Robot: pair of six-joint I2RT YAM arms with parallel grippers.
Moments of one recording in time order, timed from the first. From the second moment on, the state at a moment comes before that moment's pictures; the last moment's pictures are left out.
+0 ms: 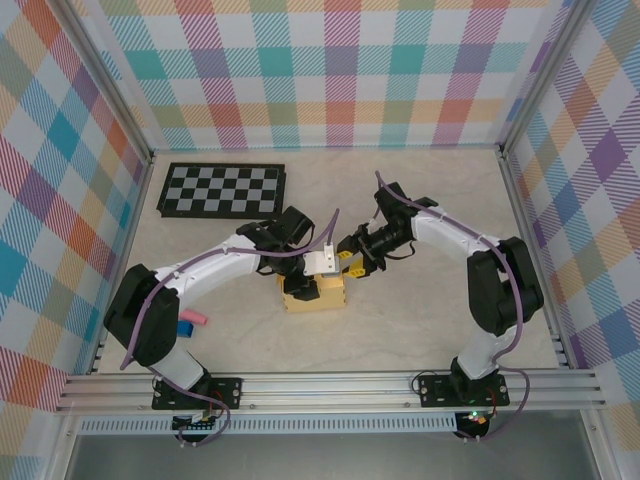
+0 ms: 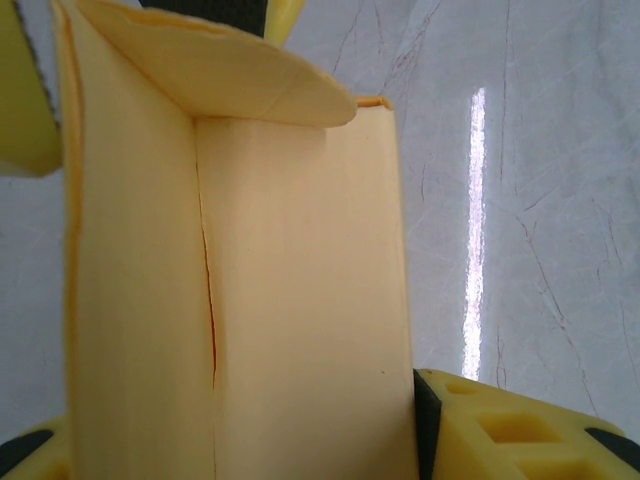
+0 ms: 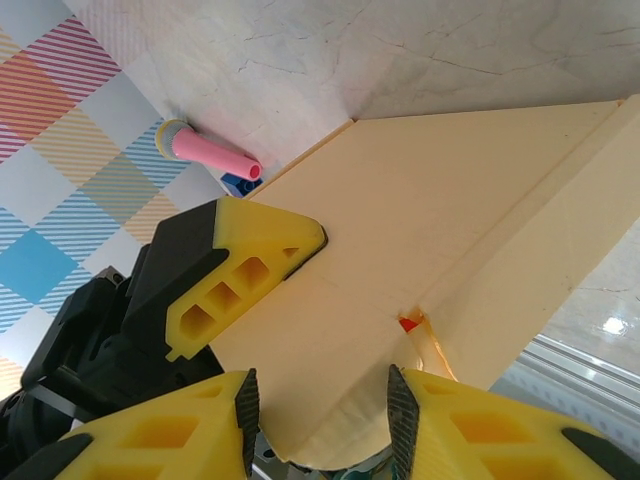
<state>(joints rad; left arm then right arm) -0.69 1.59 1.14 -0.74 0.37 0.76 0.46 1.75 1.23 -0.80 -0.97 0.93</state>
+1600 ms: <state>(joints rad) -0.72 1.57 1.11 -0.68 0.35 0.76 0.47 1.70 1.25 -0.86 -0.89 0.90</state>
